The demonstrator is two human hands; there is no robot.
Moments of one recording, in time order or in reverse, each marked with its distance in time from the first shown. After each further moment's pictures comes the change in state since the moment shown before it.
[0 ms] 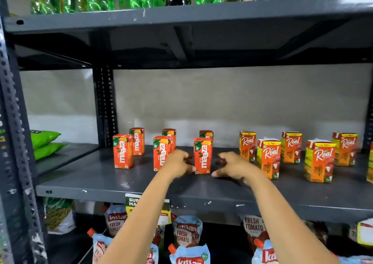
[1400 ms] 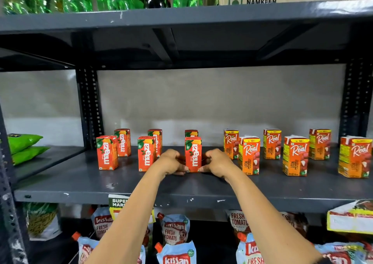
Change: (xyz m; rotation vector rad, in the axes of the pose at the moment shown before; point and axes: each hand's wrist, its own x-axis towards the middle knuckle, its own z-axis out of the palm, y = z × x) left_hand 0.004 0.022 0.010 -0.343 -0.164 -0.141; right_hand 0.010 0.011 0.002 -0.050 0.114 -0.080
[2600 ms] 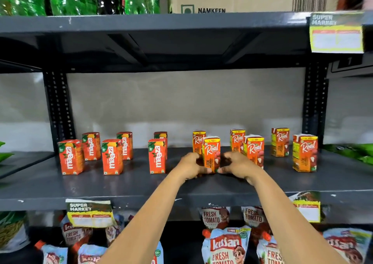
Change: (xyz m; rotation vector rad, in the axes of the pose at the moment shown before) left_hand 0.004 0.057 0.134 0.174 -0.056 0.270; right_hand -0.042 0.108 -0.100 0.044 0.025 0.113
